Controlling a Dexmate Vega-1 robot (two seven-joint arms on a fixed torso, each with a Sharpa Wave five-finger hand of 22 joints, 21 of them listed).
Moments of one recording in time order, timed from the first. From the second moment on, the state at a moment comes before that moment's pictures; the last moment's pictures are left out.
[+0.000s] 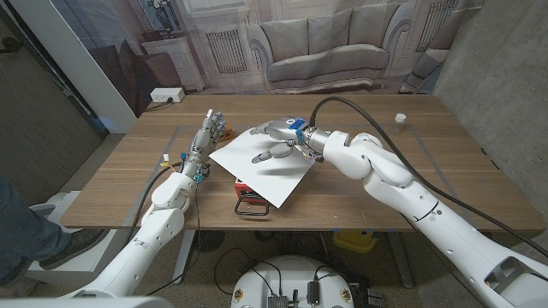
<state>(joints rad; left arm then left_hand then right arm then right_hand) 1.00 0.42 0.17 -1.31 -0.63 -0.42 -0.26 0.49 0.04 -0.07 0.11 0.32 -0.03 0.02 0.20 0.18 -0.05 -0.03 0.20 0.18 -0.10 -0.01 0.19 0.18 -0.15 -0.04 0.20 0.17 -0.85 -0.54 -0.57 -2.08 -0.95 0.10 0.43 0.64 -0.01 -0.05 0.04 0.26 0.31 0.03 0.18 0.20 0.38 0.04 0.19 0.19 0.35 -0.02 0.18 0.19 0.60 0.01 0.18 0.18</state>
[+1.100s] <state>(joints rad) 1.02 0.46 0.17 -1.38 -0.63 -0.41 -0.23 0.50 0.04 -0.08 0.11 0.32 -0.03 0.02 0.20 0.18 -0.05 -0.03 0.20 0.18 -0.10 -0.01 0.19 0.18 -0.15 -0.04 0.20 0.17 -0.89 -0.55 -0.51 -2.15 -0.97 0.11 0.28 0.64 -0.01 -0.06 0.04 0.28 0.31 0.03 0.19 0.20 0.38 0.04 0.20 0.19 0.35 -0.02 0.18 0.19 0.60 0.01 0.18 0.18</state>
